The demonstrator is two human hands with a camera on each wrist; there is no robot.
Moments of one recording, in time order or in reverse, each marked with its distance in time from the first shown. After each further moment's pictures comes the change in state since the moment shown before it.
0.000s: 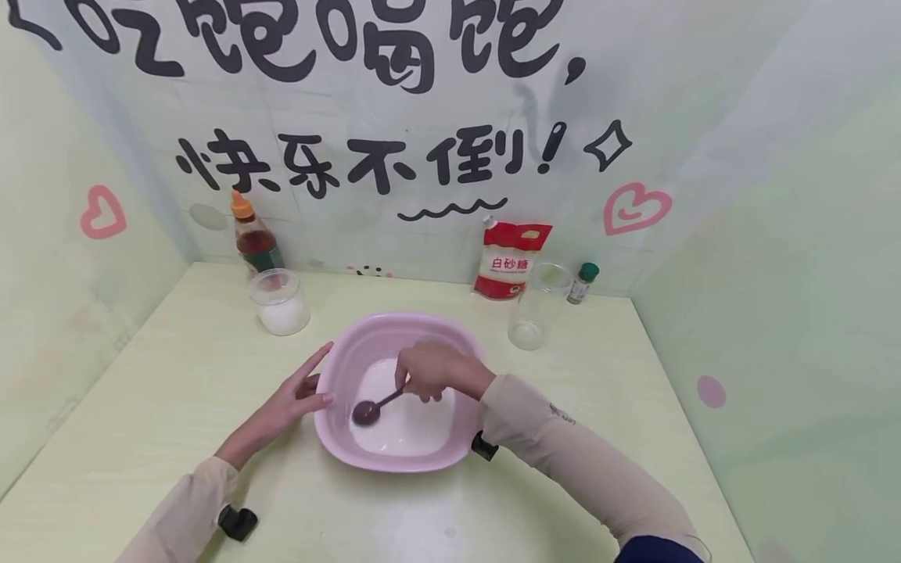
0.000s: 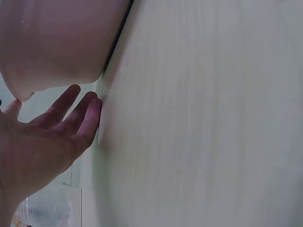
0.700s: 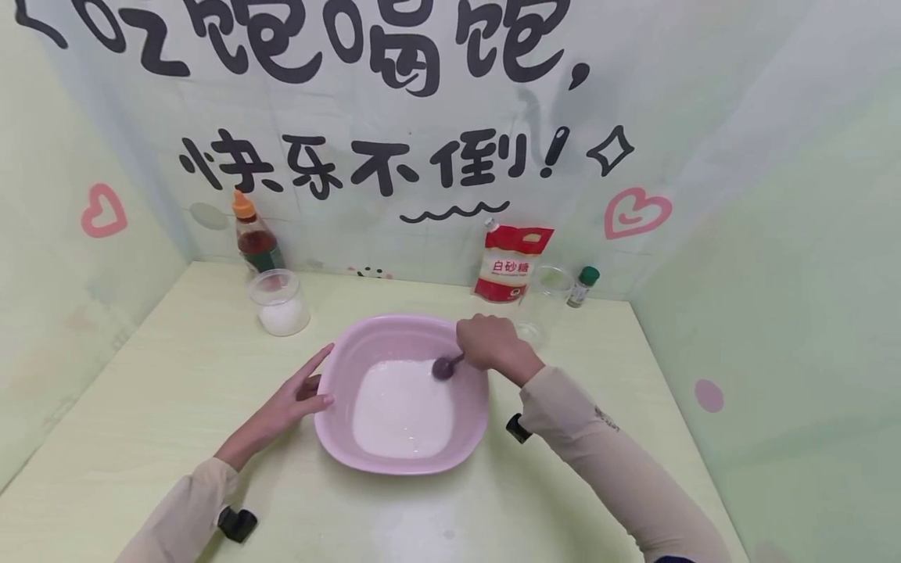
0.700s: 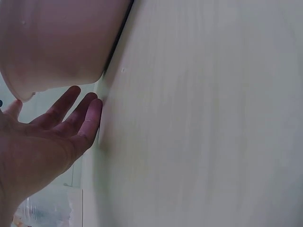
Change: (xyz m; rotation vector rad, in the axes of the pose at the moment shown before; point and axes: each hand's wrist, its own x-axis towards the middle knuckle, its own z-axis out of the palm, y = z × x) left_hand -0.001 -0.002 -0.003 -0.008 -0.014 0.011; right_hand -0.033 0.039 -0.035 -0.327 0.247 0.243
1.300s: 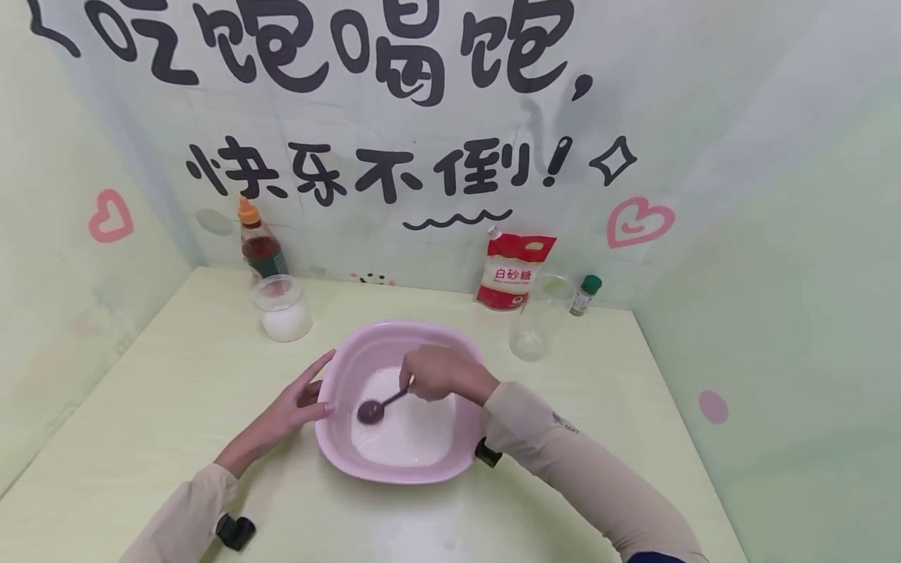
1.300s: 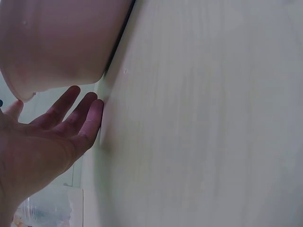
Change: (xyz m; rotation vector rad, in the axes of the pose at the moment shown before) left_hand -0.002 -0.001 0.001 -0.020 0.016 -0.021; right_hand 0.021 -0.052 0.027 0.143 -0.104 -0.392
